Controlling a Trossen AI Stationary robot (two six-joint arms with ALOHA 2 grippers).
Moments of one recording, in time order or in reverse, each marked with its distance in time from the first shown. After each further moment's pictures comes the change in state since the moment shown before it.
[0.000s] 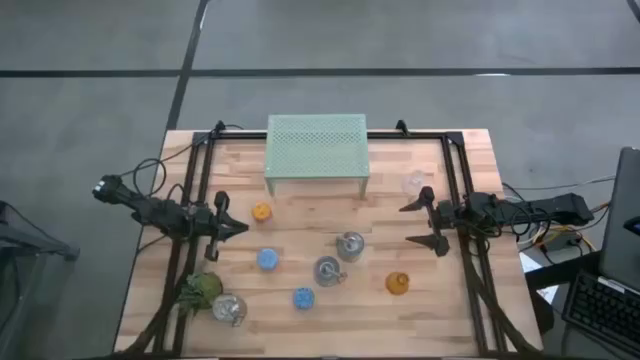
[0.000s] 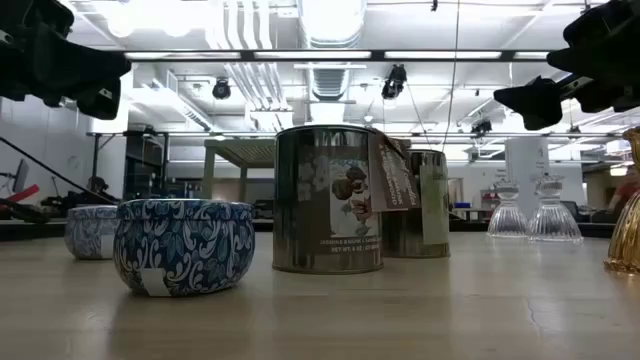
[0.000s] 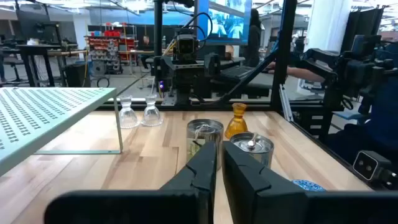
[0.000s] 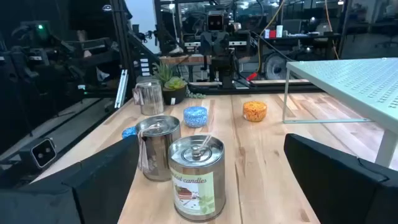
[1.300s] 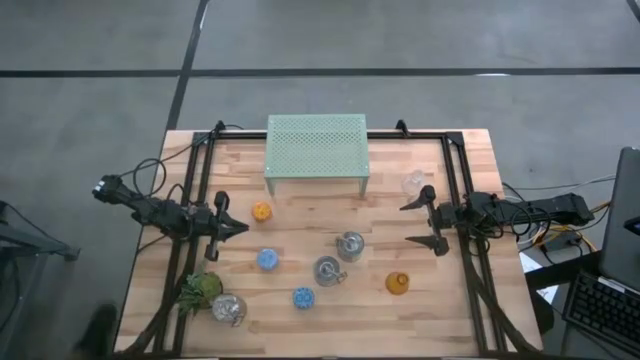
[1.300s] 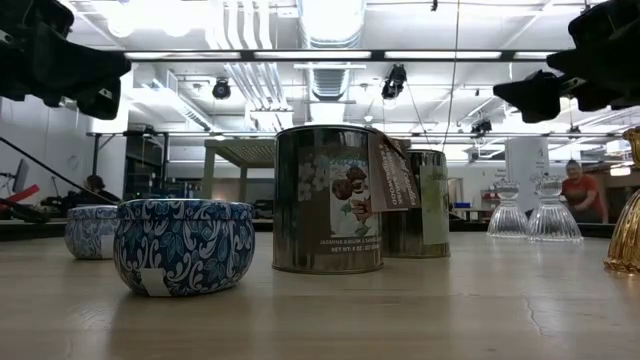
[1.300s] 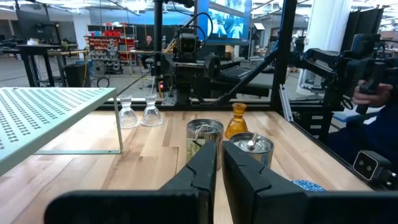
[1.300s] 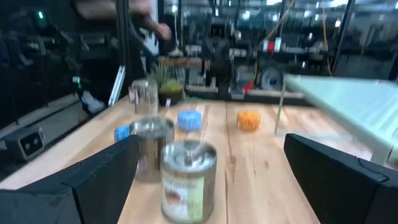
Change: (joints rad) left arm 0.000 0.000 0.000 0.000 0.000 0.000; right arm 0.000 0.001 0.000 0.038 0.000 -0.108
